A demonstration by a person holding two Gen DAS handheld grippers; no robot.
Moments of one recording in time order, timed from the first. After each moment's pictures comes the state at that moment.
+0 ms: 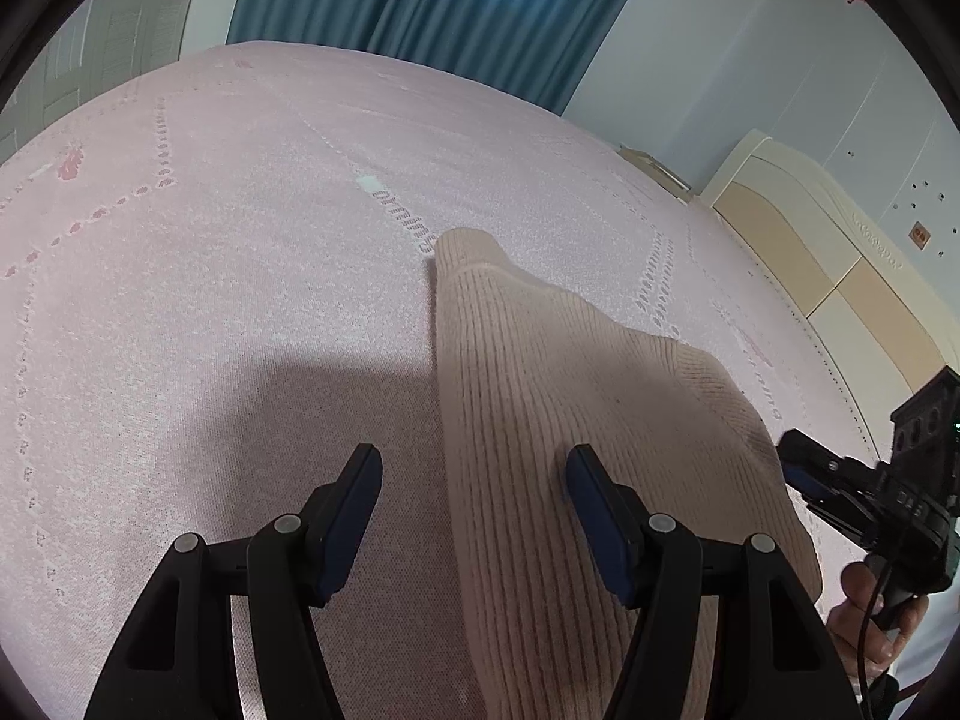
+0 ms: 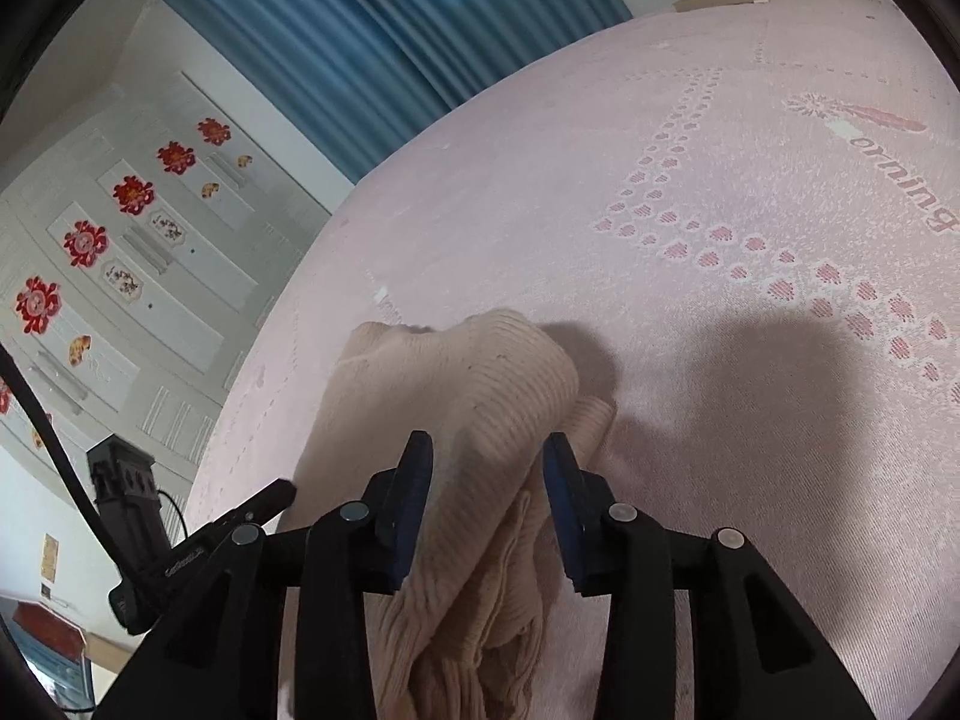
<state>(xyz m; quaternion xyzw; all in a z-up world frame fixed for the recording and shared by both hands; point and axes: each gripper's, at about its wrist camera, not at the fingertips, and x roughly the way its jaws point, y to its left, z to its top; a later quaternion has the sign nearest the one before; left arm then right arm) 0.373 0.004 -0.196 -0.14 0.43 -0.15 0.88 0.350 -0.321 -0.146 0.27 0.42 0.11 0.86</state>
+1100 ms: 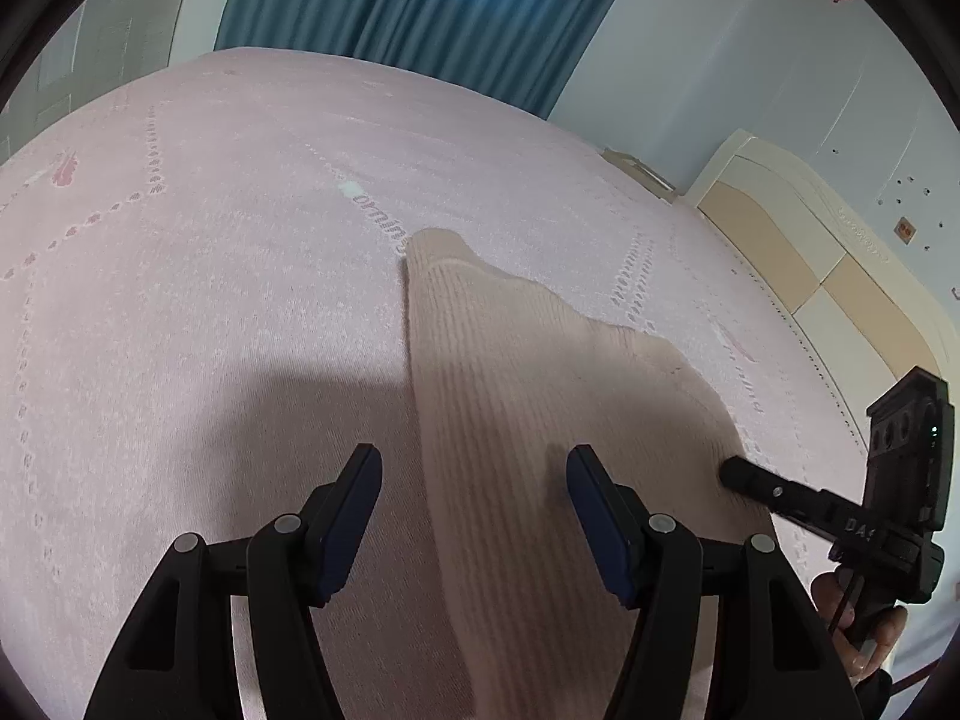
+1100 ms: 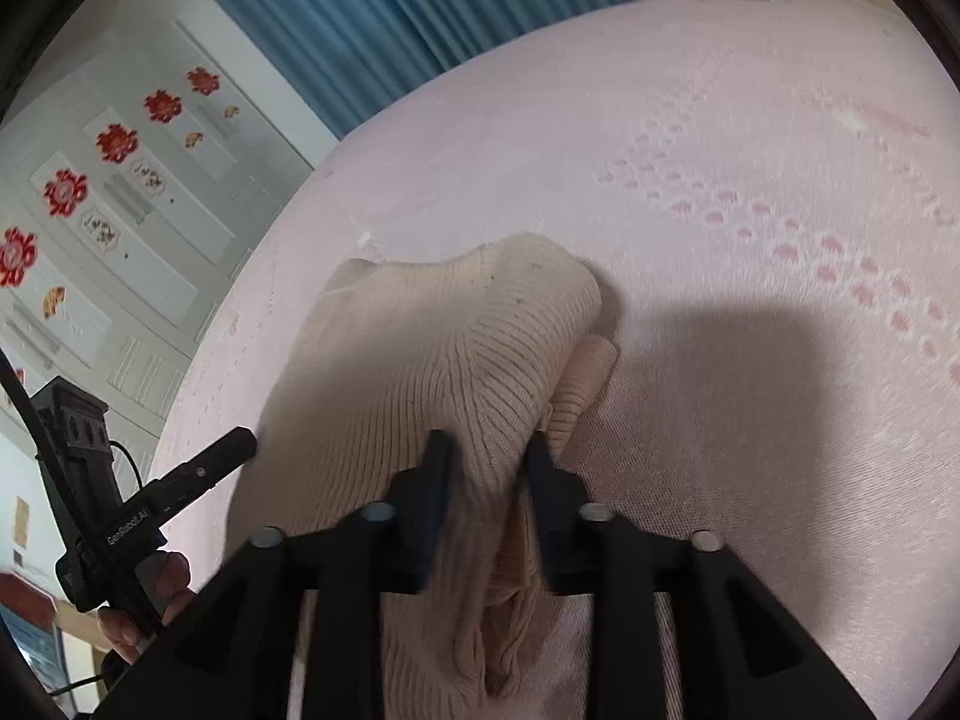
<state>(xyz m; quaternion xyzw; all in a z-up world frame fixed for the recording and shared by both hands) 0.354 0.001 -0.183 -0.14 0.42 -0.17 0.88 0.332 -0.302 -0.150 0.21 0.45 0.10 0.86</state>
